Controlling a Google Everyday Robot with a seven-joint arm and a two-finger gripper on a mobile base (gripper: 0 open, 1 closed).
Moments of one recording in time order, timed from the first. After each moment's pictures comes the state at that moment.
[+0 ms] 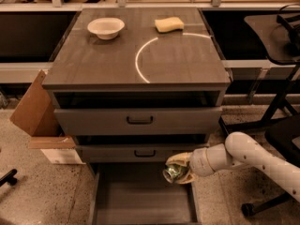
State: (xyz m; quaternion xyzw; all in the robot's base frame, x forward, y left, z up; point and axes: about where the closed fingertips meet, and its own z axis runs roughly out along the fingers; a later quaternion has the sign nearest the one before) arm 0.486 -0.102 0.496 -0.84 0.31 0.13 0.42
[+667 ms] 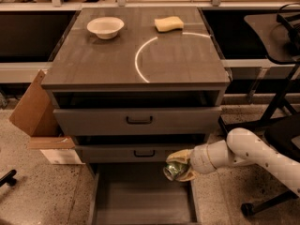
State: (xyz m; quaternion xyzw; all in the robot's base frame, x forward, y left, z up) arm 0.485 -0.105 0.523 -0.85 0.30 0.11 0.42
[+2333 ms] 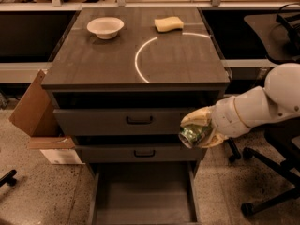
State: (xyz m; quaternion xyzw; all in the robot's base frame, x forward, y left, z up) arm 0.477 -0.135 0.755 -0.89 0.28 0.01 0.35
